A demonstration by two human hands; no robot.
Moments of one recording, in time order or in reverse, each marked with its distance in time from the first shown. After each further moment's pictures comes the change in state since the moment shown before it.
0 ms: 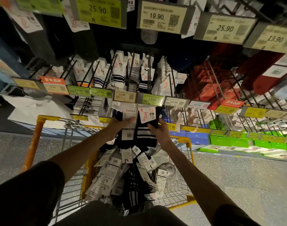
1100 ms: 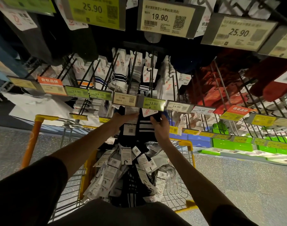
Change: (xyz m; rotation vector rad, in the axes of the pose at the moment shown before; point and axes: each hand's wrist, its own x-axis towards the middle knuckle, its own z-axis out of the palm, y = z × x) left_hand 0.028 0.025 0.010 -0.046 0.028 -0.070; right_hand 0.037 -0.002 0.008 -0.138 0.189 -0.089
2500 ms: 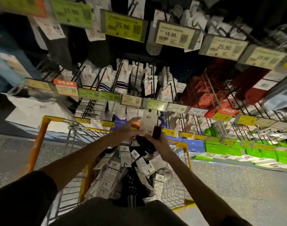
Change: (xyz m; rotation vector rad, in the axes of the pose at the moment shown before) left_hand -0.088 -0.002 -0.007 0.238 -0.372 0.095; right_hand -0.094 -0.040 -0.014 -0.060 -0.271 0.098
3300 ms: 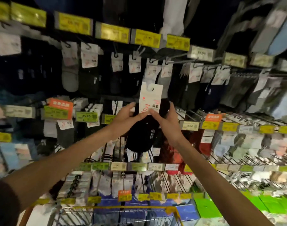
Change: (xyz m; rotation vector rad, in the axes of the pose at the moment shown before) left_hand -0.156 0.277 0.029 0.203 0.108 0.877; right_hand -0.137 -0.318 -0.046 0.116 0.263 -0.840
